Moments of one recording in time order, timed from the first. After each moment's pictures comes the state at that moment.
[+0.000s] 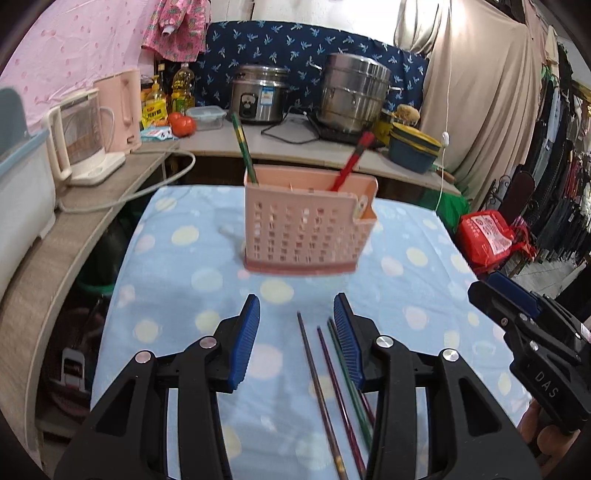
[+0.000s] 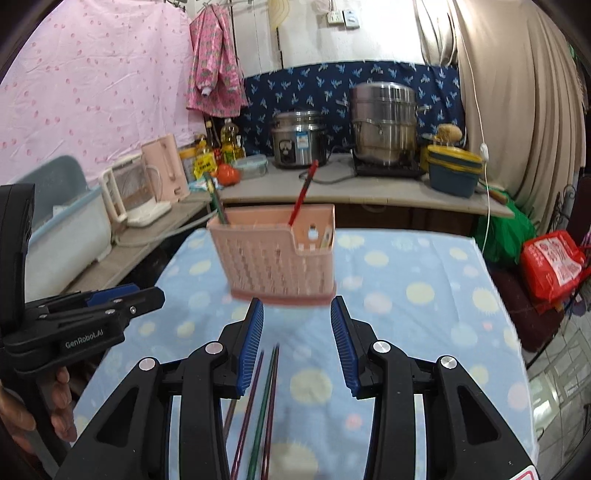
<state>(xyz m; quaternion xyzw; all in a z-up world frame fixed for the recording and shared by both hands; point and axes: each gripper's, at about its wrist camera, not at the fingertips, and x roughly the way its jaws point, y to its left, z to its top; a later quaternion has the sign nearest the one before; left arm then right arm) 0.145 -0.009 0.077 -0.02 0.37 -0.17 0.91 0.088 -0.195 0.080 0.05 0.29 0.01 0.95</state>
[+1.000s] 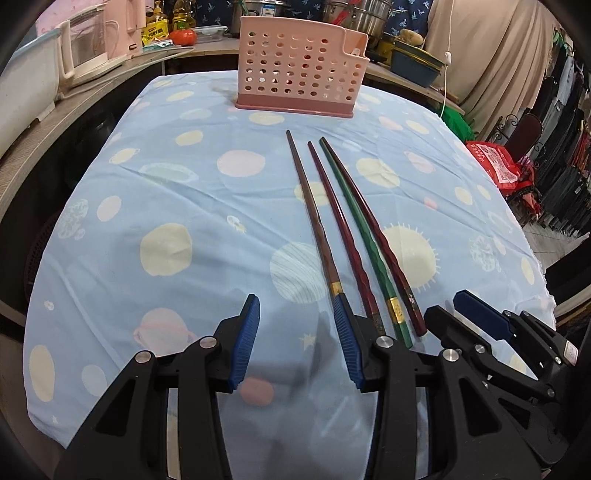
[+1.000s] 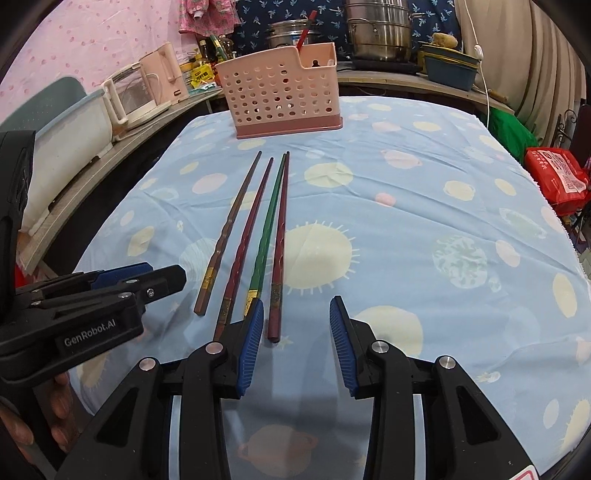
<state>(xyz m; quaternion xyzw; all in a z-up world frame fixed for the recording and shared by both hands) 0.045 -0.018 -0.043 0.00 0.47 -0.17 0.86 -0.007 -0.162 -0.056 0.07 0.42 0.02 0.90</state>
